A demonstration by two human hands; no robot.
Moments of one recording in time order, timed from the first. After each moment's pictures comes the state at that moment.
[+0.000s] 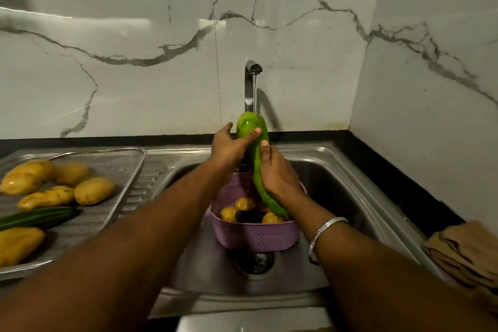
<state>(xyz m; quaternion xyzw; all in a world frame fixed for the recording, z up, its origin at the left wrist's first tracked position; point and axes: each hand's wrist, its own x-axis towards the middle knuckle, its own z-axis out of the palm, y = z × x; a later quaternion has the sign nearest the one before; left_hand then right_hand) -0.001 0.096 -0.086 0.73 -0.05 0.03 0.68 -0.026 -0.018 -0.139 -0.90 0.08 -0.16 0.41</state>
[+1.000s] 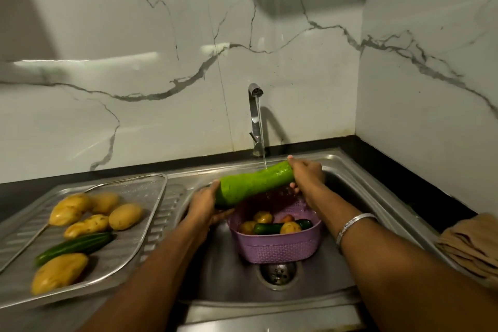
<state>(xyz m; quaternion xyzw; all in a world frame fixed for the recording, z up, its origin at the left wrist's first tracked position) -0.011 0.184 -0.150 0.65 0.08 -0.06 0.75 -0.005 -0.052 -0.141 -0.71 0.20 -0.18 0.65</state>
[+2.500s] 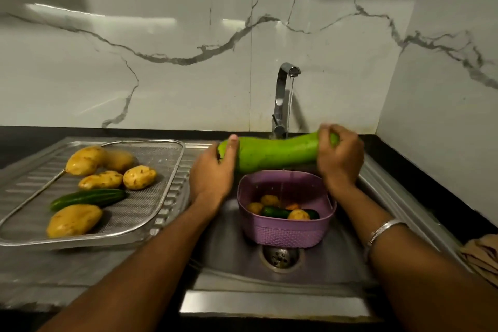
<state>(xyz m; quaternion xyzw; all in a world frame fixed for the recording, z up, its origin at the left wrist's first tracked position) -0.047 0.198 -0.129 0.83 -0.04 0.31 0.47 -0.043 -0.039 -0.106 -0.77 0.10 -0.50 0.39</state>
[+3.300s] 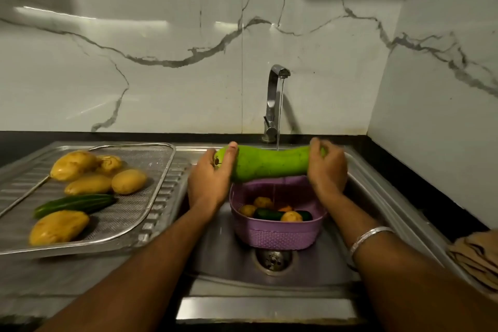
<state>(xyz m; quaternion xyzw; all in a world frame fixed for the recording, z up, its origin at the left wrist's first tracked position) -0.043 0.186 -0.140 0.80 -0.03 0.25 0.54 -0.035 -0.040 -0.128 -0.78 0.16 -0.39 0.46</state>
